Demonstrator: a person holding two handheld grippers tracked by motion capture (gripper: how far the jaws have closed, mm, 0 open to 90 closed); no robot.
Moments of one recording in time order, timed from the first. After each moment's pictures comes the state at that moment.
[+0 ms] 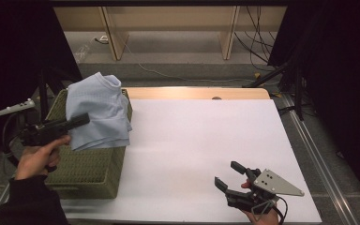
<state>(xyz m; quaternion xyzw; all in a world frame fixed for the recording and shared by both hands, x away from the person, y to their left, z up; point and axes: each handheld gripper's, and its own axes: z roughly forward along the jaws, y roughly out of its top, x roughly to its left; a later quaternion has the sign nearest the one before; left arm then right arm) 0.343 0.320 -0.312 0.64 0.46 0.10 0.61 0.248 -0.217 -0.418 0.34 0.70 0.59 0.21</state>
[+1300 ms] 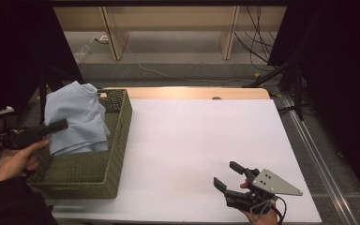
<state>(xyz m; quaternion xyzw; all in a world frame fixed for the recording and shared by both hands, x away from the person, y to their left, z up) 0.350 0.379 -0.339 0.63 0.52 0.09 0.57 0.248 -0.216 -0.419 0.34 0.71 0.59 0.21</state>
